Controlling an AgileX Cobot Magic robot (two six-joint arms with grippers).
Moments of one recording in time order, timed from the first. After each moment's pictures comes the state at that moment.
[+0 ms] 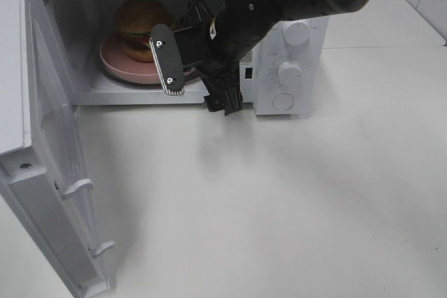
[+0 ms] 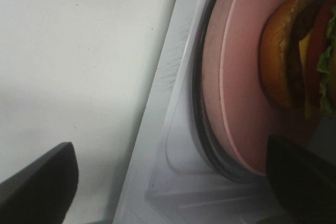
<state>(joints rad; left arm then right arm) 0.05 0.00 -0.51 -0.06 1.04 0.02 0.66 2.10 -1.53 -0.22 0.35 -1.20</state>
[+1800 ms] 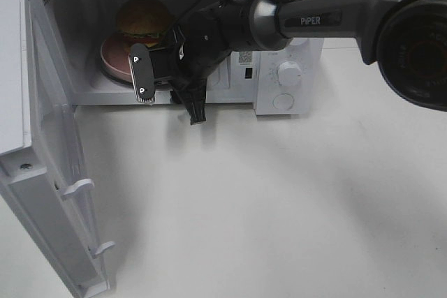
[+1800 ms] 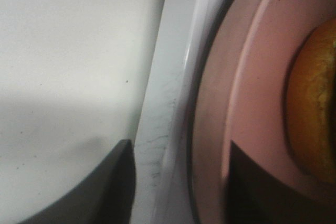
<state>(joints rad) 0.05 0.00 -0.51 -0.06 1.04 0.02 0.65 2.41 -1.86 -0.13 0.36 -1.20</state>
